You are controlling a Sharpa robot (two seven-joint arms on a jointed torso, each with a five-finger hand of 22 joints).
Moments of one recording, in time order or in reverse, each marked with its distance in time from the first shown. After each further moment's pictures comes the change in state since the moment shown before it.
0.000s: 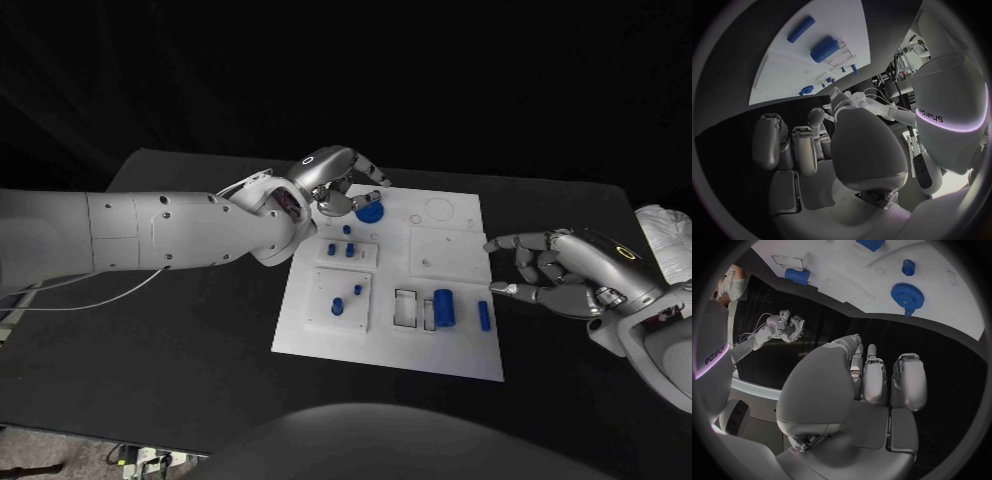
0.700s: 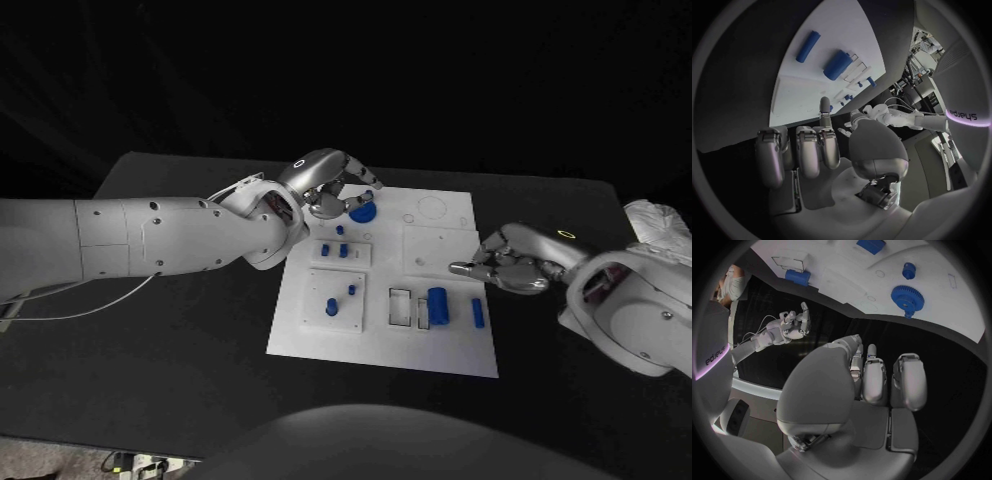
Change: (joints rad) left arm -0.006 0.003 0.000 -0.005 0.002 0.000 0.008; left_hand 0.004 0.004 0.003 0.003 0.004 0.004 0.004 0.000 0.000 0.000 0.000 0.000 0.000 0.000 0.000 0.000 0.000 0.000 0.000 0.000 0.000 0.000; right arm 0.064 0.147 0.001 -0.028 0.013 0.284 -0.405; right_hand -0.524 0.124 -0.051 0.047 -0.048 0.320 -0.084 0.160 0.156 0.460 -0.063 0.304 0.382 0.004 -0.050 0.062 0.000 -0.063 0.045 -0.052 0.265 0.000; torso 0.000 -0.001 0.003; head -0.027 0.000
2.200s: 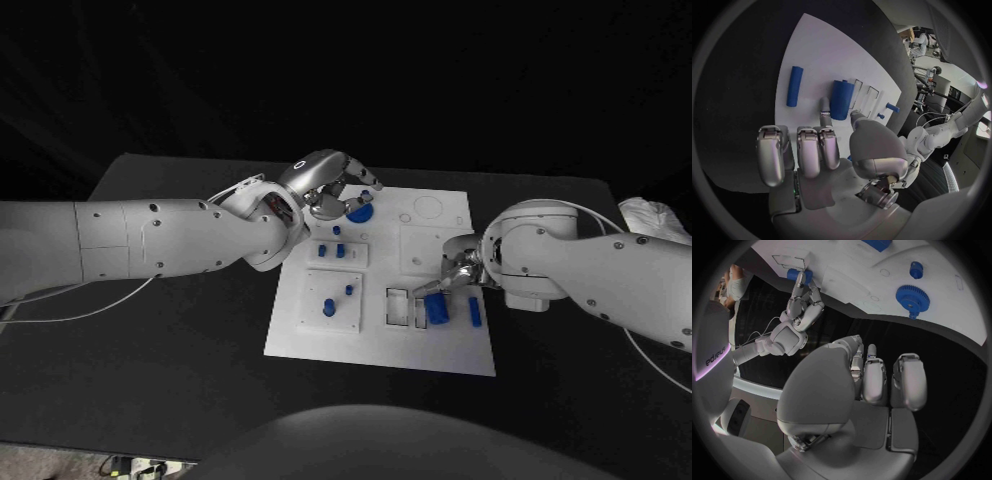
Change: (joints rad) left arm 0.000 0.015 0.000 -0.005 0.001 0.001 0.009; left_hand 0.004 0.004 0.002 -0.002 0.004 0.005 0.013 0.000 0.000 0.000 0.000 0.000 0.000 0.000 0.000 0.000 0.000 0.000 0.000 0.000 0.000 0.000; right arm 0.030 0.367 0.004 -0.292 0.307 0.553 -0.410; right_hand 0.012 -0.020 0.008 -0.051 0.020 0.054 0.003 -0.121 -0.091 0.000 0.000 0.000 0.000 0.000 0.000 0.000 0.000 0.000 0.003 -0.003 -0.040 0.000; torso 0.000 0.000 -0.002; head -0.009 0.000
